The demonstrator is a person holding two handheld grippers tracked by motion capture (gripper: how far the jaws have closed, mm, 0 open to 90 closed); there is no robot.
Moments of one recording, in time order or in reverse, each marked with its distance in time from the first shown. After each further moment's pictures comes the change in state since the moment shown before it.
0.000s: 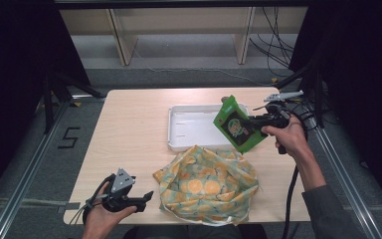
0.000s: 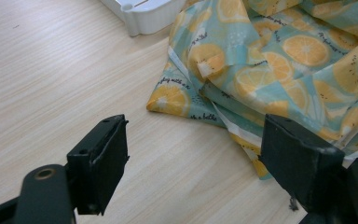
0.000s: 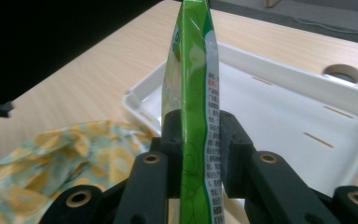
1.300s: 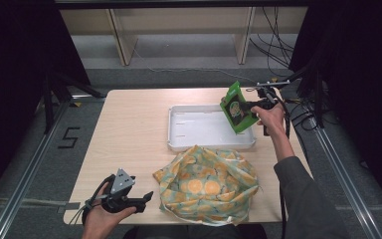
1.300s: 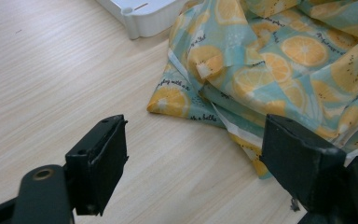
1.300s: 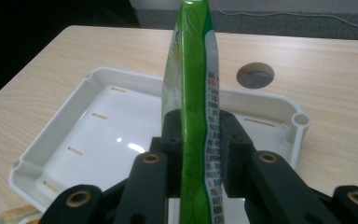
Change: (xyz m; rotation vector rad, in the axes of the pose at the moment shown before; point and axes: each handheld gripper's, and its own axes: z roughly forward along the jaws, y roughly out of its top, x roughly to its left) left arm 0.003 0.001 -0.004 0.011 0.005 0.055; right arm -0.075 0.025 0.065 -0.051 -0.235 0.220
